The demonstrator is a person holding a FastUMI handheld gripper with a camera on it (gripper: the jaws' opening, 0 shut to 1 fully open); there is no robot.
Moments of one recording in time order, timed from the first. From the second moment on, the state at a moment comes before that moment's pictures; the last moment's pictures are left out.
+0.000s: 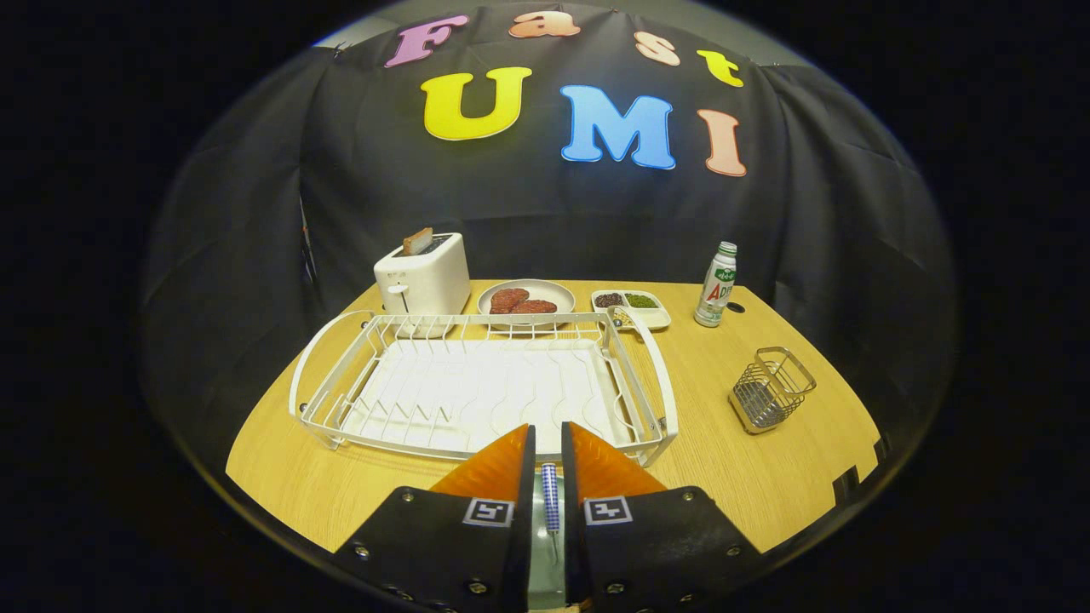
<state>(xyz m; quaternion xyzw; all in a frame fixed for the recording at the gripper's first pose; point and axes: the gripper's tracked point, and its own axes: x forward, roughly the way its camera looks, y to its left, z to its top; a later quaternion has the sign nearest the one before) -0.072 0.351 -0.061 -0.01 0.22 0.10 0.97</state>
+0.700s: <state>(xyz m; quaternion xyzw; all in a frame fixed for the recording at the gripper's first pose) -0.042 0.300 0.092 0.00 0.07 0.09 0.99</state>
